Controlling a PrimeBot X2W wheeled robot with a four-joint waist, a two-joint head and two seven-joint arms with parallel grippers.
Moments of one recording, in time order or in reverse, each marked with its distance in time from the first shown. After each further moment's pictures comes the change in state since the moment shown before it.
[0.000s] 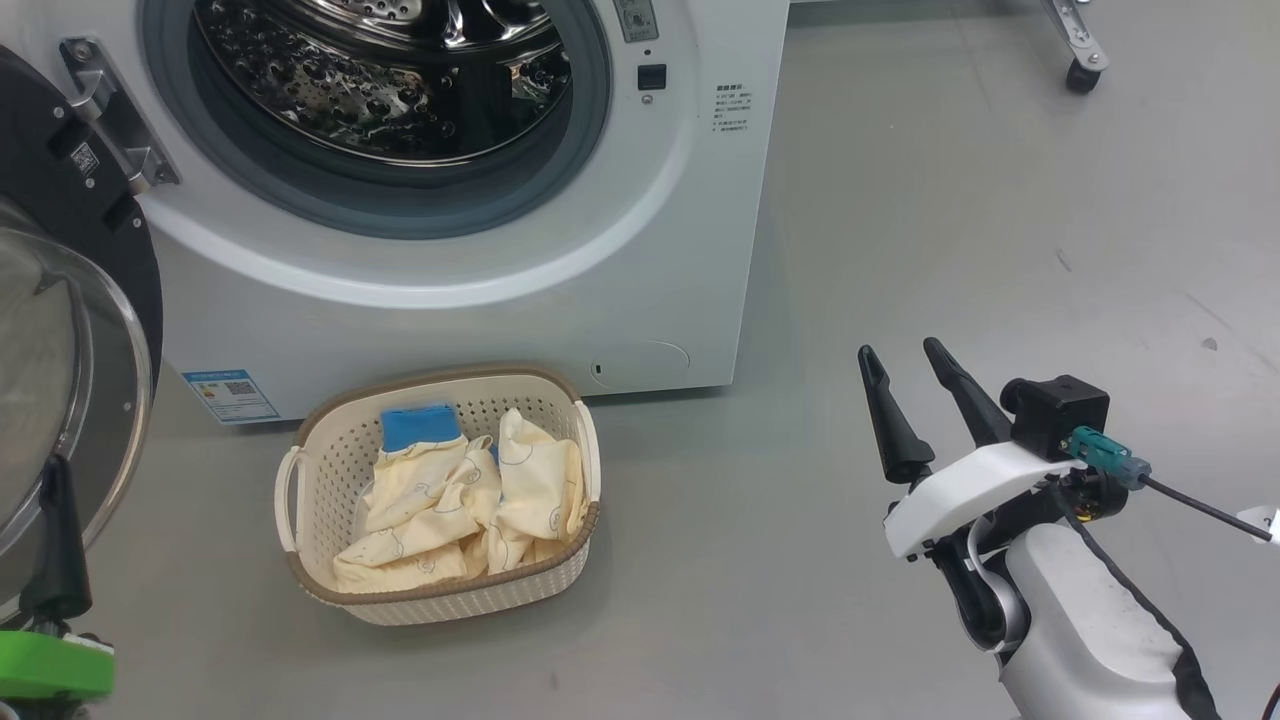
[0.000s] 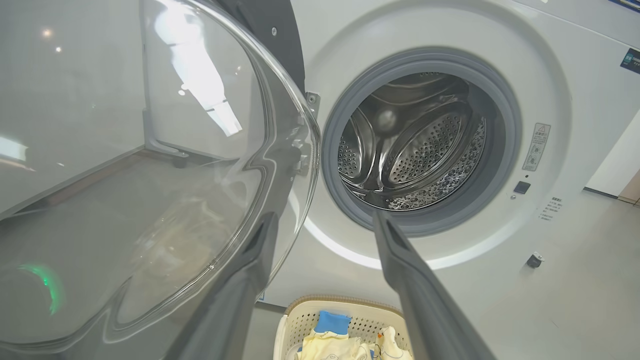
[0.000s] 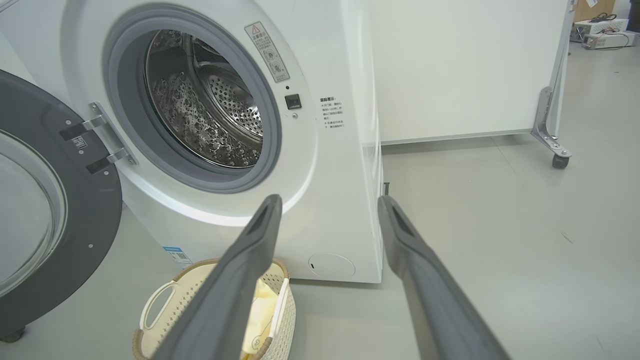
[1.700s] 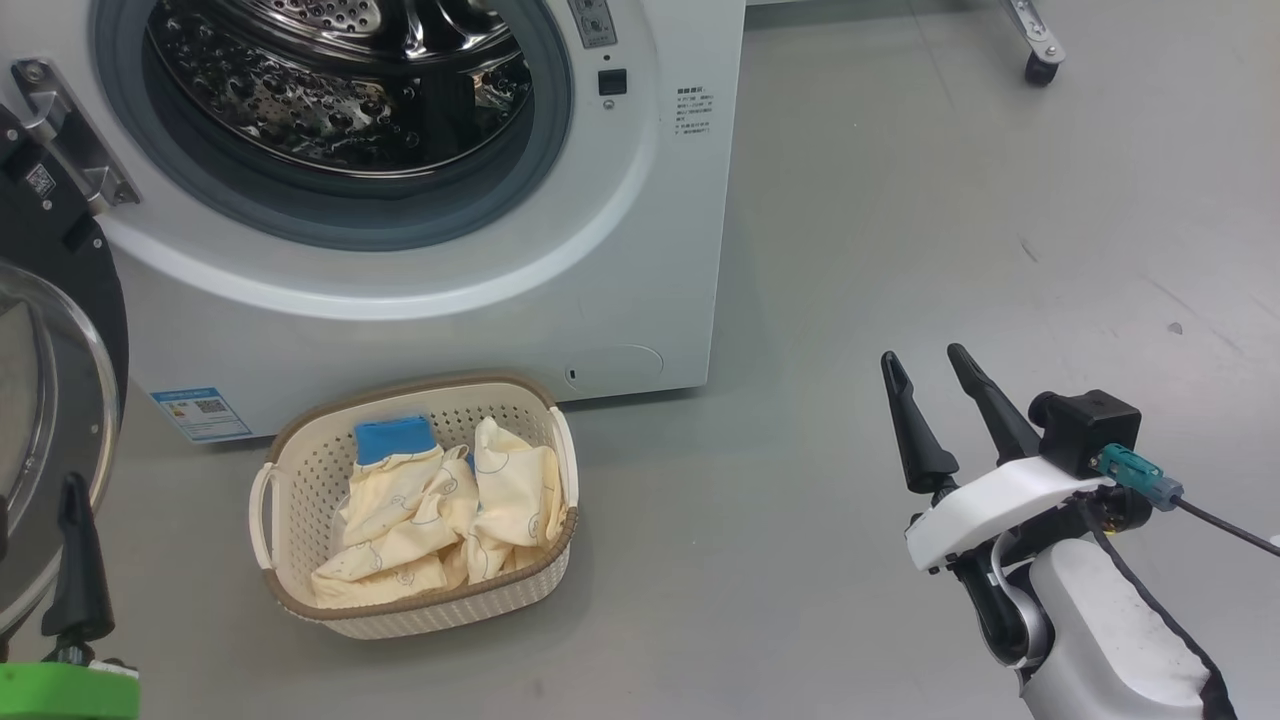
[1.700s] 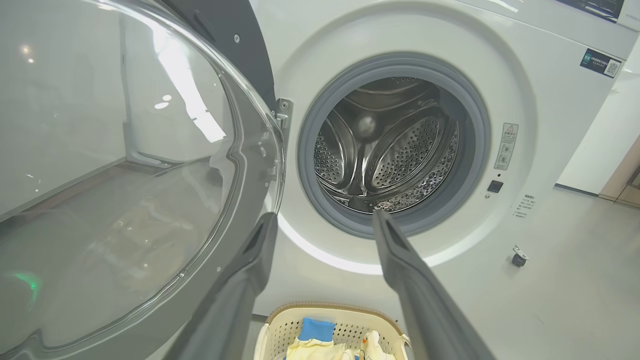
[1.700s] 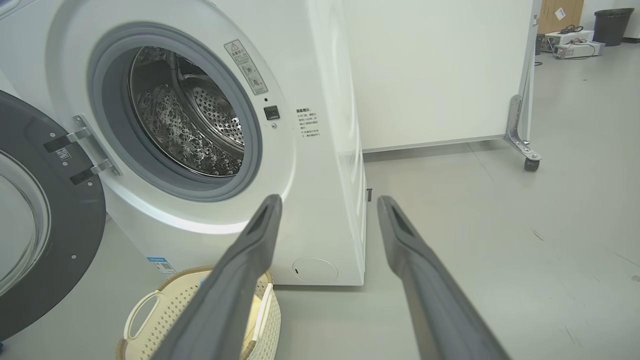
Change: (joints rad) left arm 0.086 -0.085 0.082 -0.109 0.104 0.008 0.000; right arm 0.056 -0.034 -0.026 -0.079 0.000 0.000 0.000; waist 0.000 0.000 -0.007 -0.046
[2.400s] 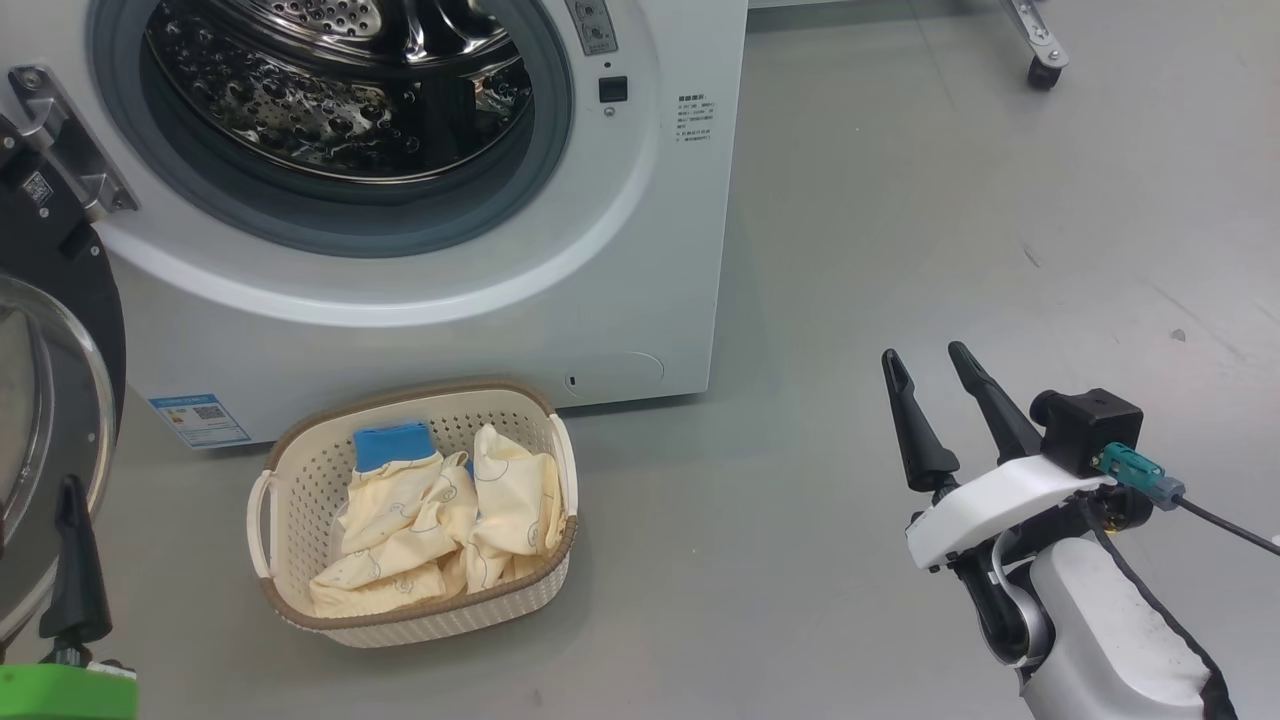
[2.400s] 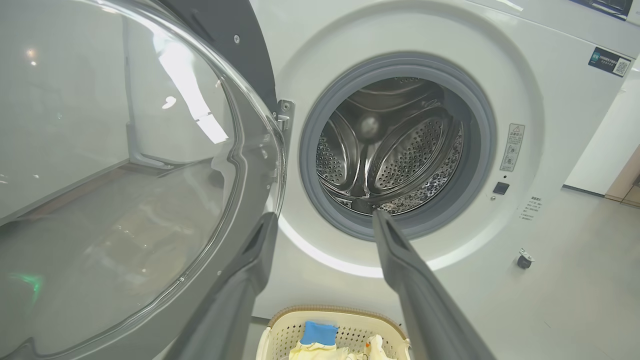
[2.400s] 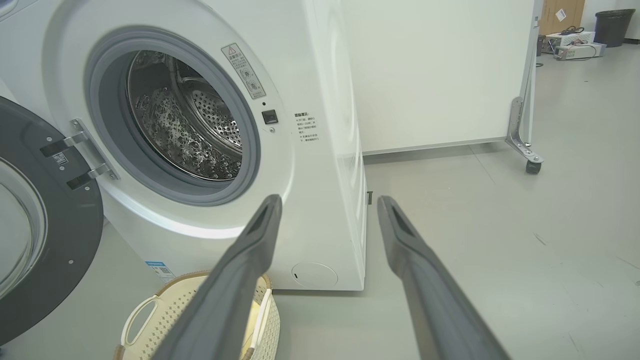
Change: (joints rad) left arm 0.002 -0.005 0.010 0.002 0.016 -0.001 0.000; right arm 0.000 0.002 -0.003 -0.004 0.000 0.000 0.000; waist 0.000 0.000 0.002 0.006
